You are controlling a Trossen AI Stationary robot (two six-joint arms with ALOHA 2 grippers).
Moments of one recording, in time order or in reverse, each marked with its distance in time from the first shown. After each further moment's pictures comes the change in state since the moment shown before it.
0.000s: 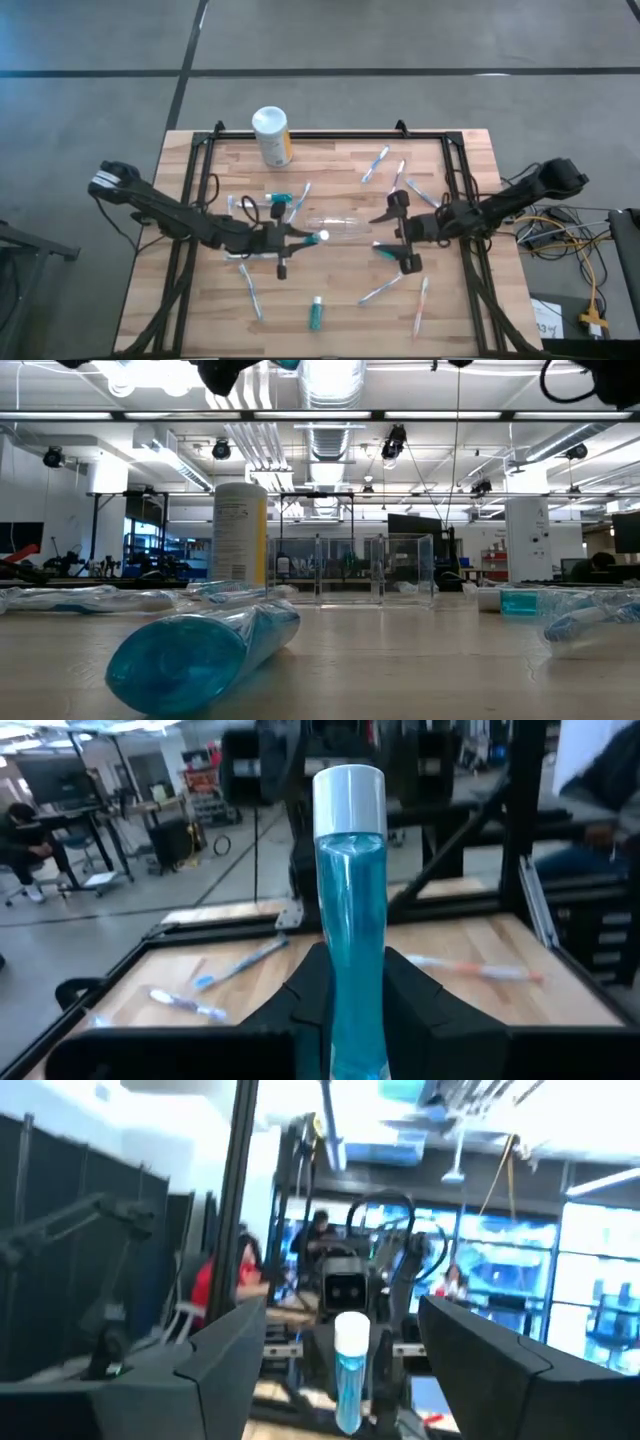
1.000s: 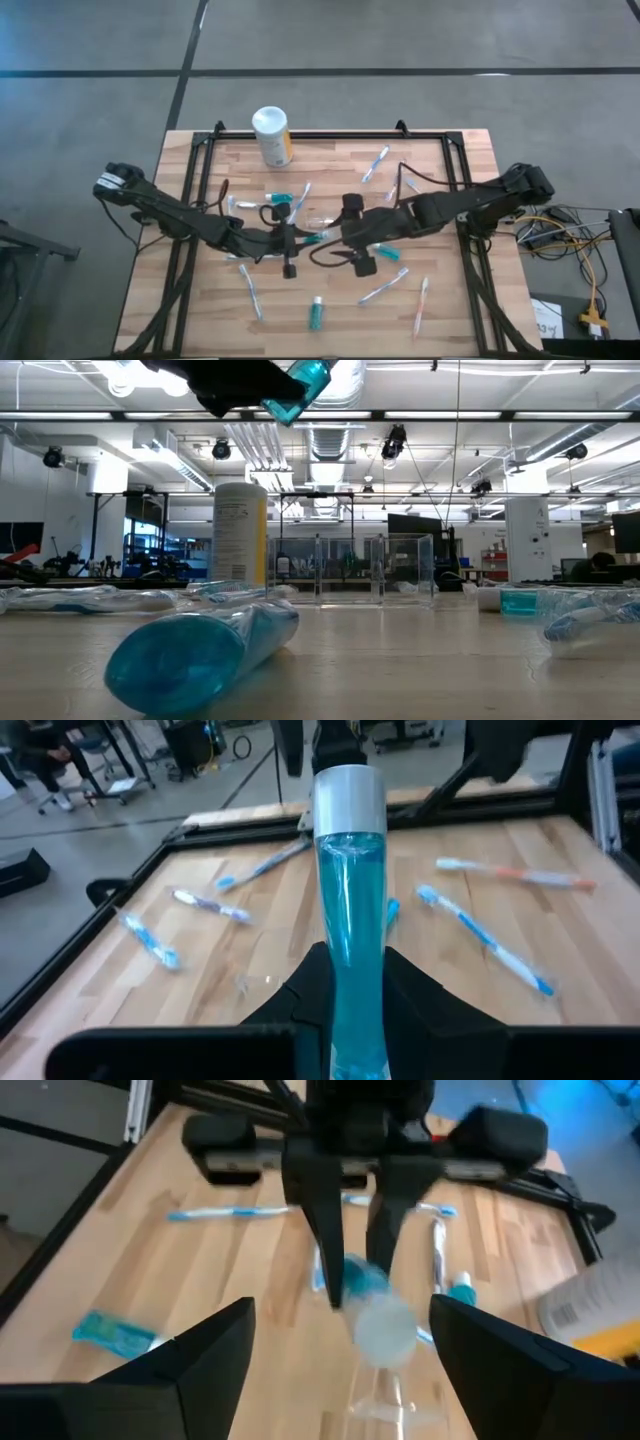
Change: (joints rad) left arm 0.005 0.049 0.115 -0.385 -0.092 -0.136; right arm -0.040 0.345 0.948 -1.593 0.063 0.098
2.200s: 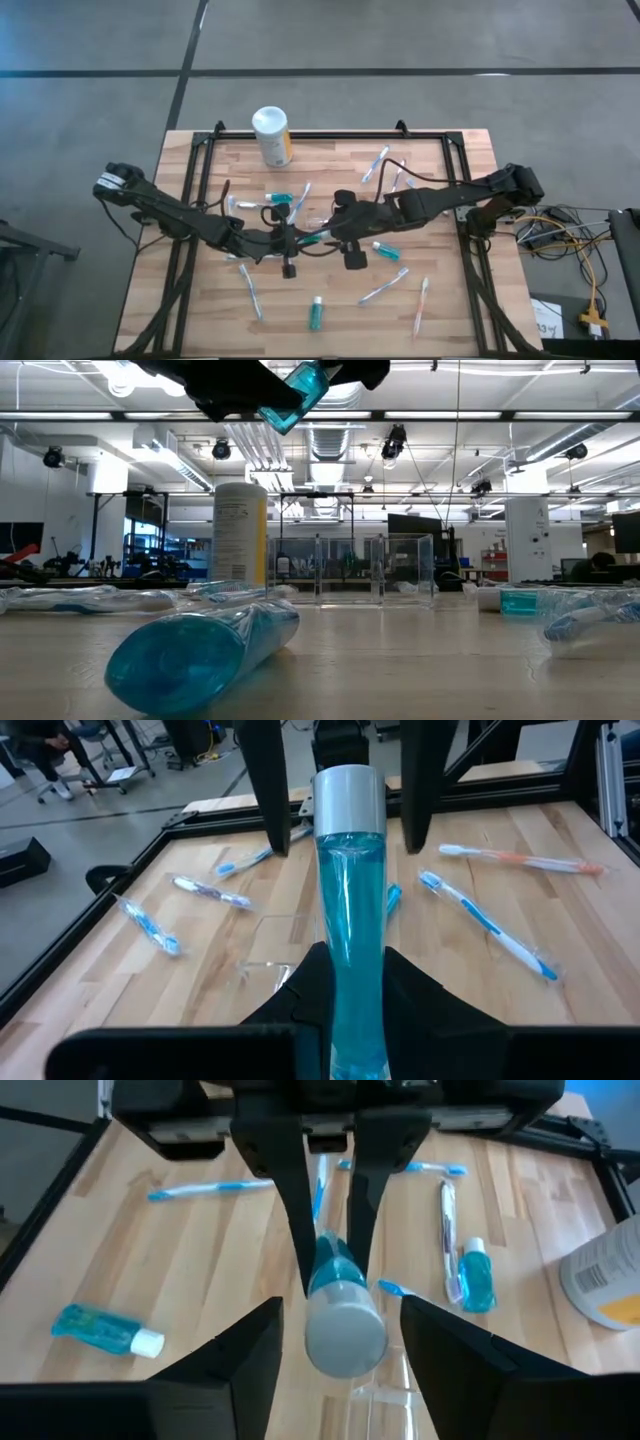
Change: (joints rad) left arm -0.001 0.000 -0.005 -0.023 -0.002 -0.015; right arm -0.070 0.065 0.024 -0.036 -0.069 0.041
